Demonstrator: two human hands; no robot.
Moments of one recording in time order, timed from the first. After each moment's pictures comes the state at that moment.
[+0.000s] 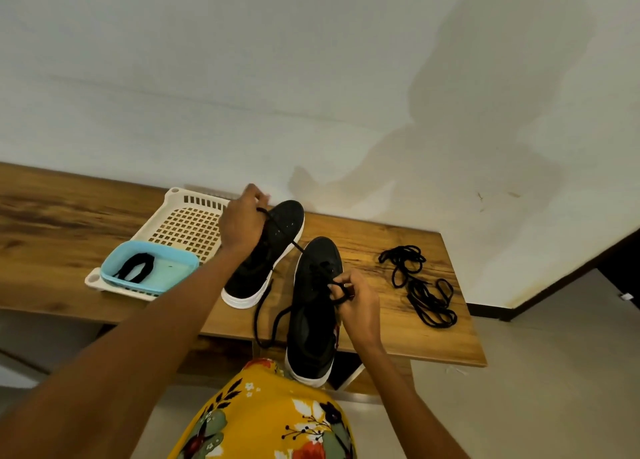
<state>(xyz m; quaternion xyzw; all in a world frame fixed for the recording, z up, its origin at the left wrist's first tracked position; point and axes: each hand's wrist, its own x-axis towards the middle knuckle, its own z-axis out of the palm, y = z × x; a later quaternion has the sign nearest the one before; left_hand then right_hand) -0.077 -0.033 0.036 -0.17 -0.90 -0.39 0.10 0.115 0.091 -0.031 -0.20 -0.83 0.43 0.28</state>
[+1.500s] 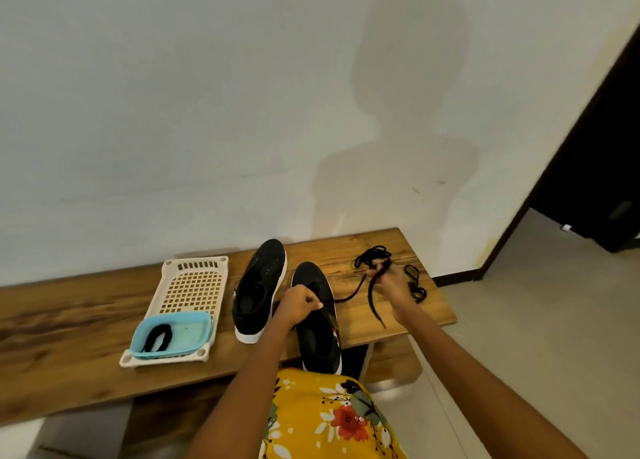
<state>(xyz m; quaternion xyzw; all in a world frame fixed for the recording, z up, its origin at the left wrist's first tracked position) 0.013 -0.013 0.027 -0.39 -0.84 -0.26 -0.28 0.159 0.131 0.063 -0.44 -0.56 0.66 0.24</state>
